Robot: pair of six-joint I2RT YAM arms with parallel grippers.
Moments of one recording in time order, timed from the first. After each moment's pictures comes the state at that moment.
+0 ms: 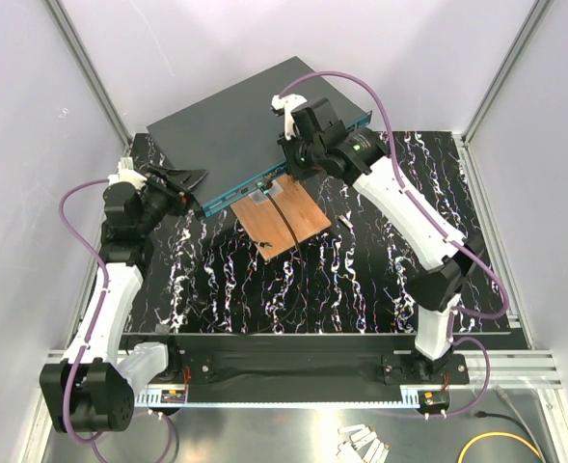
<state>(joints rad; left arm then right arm) 0.02 1.01 0.79 0.06 0.43 -1.18 0.73 1.90 2.23 -0.99 0.08 0.13</state>
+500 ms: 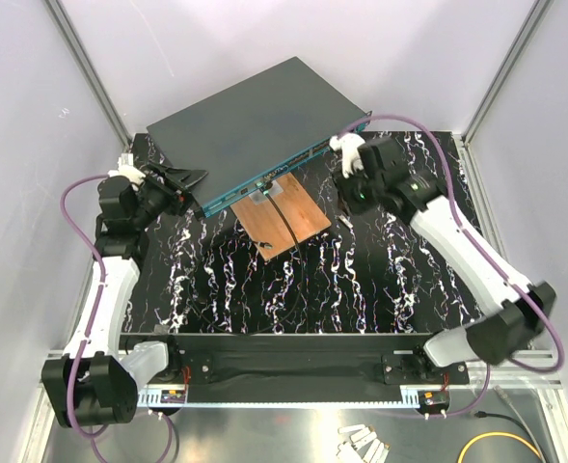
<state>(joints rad) 0.07 1.04 0.85 -0.03 0.54 -1.16 0.54 1.47 1.54 -0.81 -0.04 -0.03</state>
